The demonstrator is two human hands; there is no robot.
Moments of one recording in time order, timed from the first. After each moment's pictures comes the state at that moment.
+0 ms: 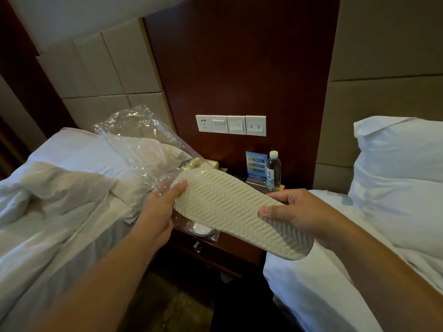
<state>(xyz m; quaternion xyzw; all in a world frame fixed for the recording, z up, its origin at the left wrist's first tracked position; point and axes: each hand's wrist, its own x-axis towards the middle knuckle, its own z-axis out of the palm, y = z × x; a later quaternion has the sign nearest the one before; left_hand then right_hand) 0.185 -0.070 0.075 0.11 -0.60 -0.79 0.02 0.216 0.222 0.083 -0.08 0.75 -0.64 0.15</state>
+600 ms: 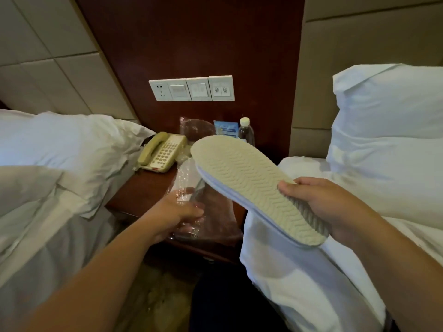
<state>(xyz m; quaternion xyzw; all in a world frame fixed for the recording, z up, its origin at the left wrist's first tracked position) 0.111 -0.028 -0.028 0.07 -0.76 -0.61 -0.22 0.202 0.289 0.026 0.11 0.71 -0.69 0.12</state>
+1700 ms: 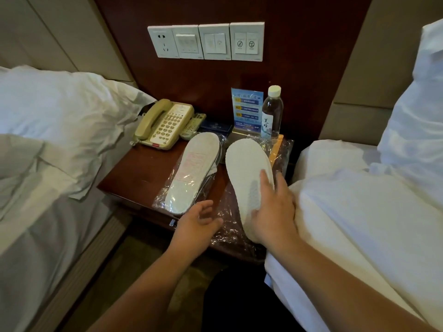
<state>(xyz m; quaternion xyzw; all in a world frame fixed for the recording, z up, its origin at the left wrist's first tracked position) 0.101 -0.029 -0.130 0.09 -0.84 -0.52 -0.15 0.106 0.158 -0.126 0.11 0.95 -0.27 -0.06</state>
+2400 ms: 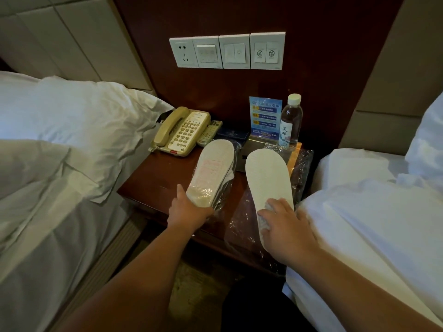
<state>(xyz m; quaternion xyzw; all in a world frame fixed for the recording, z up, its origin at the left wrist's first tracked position) 0.035 -0.071 -0.124 0.22 -0.92 -0.31 -0.12 0.102 0.159 -0.142 -0.05 0.98 -0.18 0.05</state>
